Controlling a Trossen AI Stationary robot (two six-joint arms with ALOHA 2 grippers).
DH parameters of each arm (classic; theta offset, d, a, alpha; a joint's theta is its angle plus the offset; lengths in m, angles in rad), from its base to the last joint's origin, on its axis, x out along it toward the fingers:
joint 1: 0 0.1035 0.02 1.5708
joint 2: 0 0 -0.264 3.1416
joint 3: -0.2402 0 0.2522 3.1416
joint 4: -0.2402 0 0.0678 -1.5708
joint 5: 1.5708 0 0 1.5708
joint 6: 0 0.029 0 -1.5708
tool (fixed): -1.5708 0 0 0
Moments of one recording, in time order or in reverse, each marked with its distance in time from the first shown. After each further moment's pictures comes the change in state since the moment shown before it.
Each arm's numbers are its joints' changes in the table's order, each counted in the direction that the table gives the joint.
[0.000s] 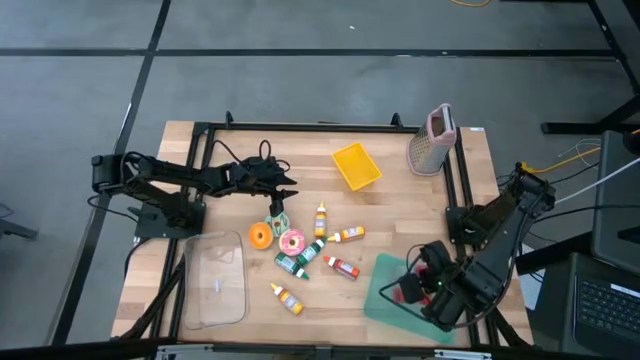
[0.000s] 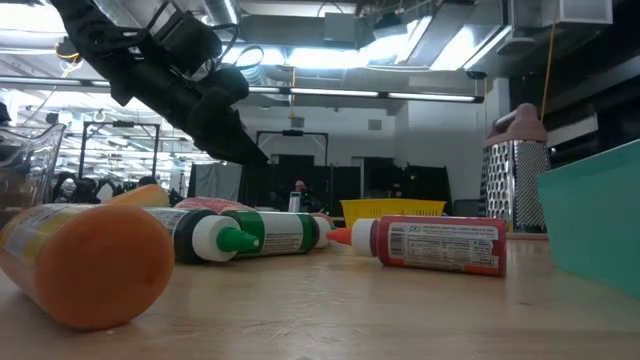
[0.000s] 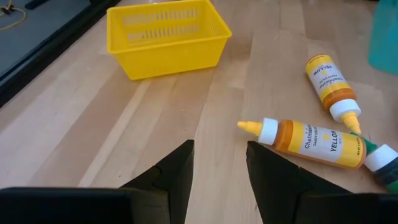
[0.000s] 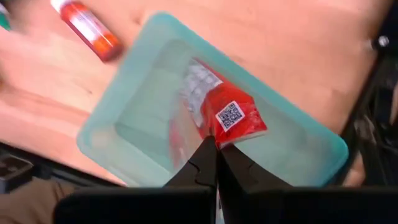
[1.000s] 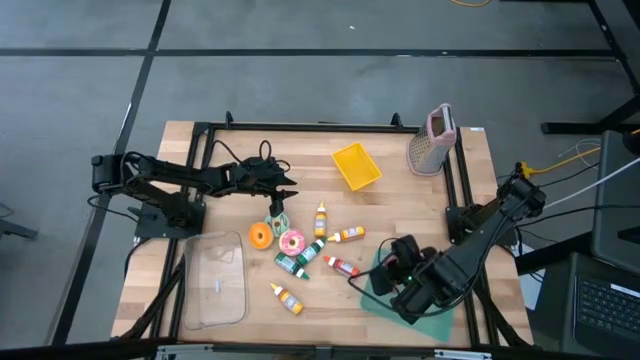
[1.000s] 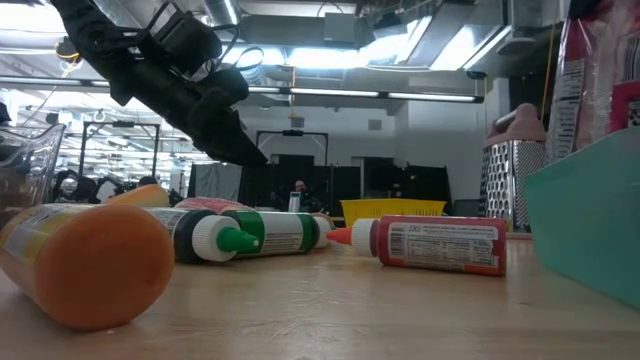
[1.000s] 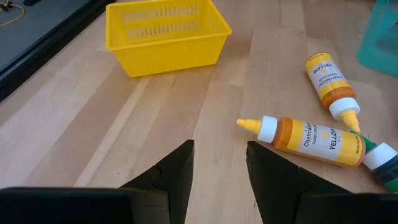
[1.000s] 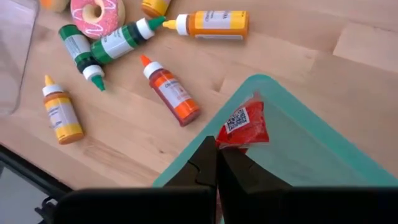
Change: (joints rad) left arm -0.001 0.000 0.000 -0.008 -0.001 -0.007; right arm -0.135 -0.079 0.000 0.205 -0.237 -0.200
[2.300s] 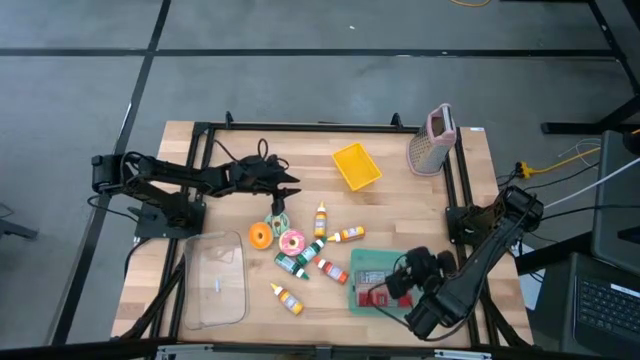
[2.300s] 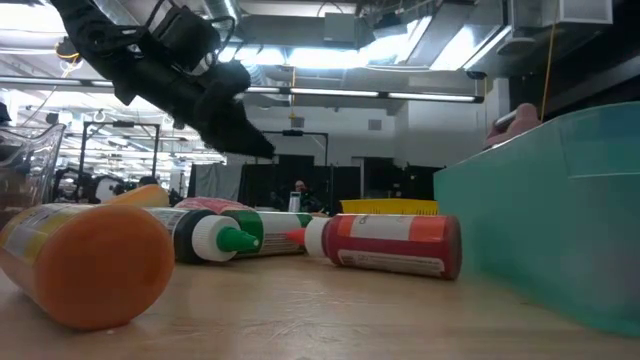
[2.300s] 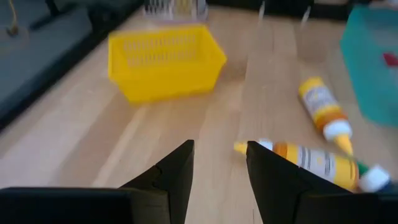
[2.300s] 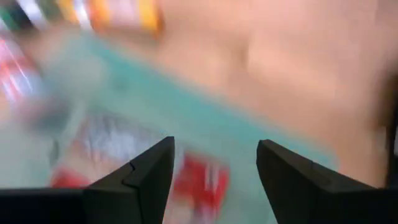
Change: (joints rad) left arm 0.000 0.001 0.000 0.106 -0.008 0.017; right arm 0.137 -0.087 0.162 -0.191 -0.103 0.170
